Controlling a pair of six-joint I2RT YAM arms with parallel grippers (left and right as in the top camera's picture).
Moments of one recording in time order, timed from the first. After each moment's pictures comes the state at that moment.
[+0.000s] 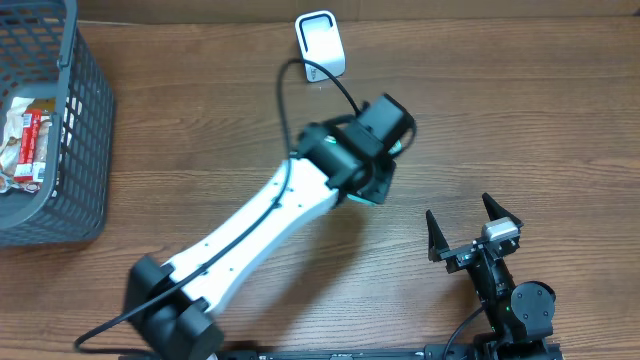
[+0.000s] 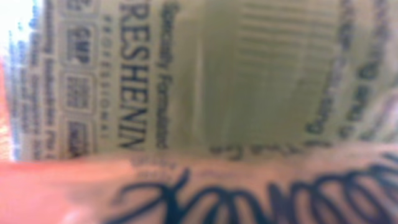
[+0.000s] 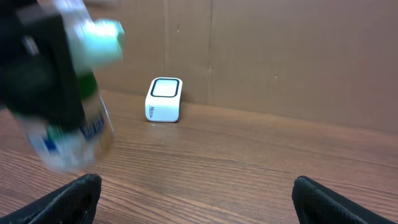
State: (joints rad) left arm -0.81 1.80 1.70 -1.09 -0.06 -0.44; right arm 0.13 0.01 0.02 -0.02 -0.16 -0.04
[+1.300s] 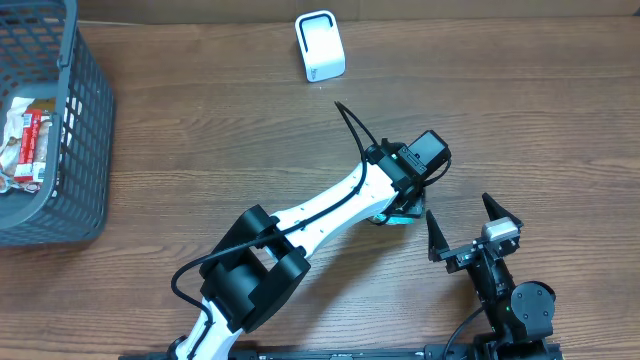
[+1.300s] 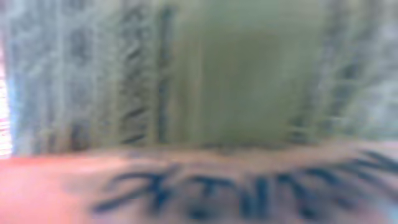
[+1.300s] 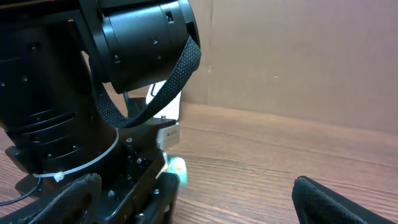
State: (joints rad) left arm -0.90 2.12 1.70 -0.90 0.00 -0.83; right arm 0.13 0.01 0.02 -0.02 -0.16 -0.04
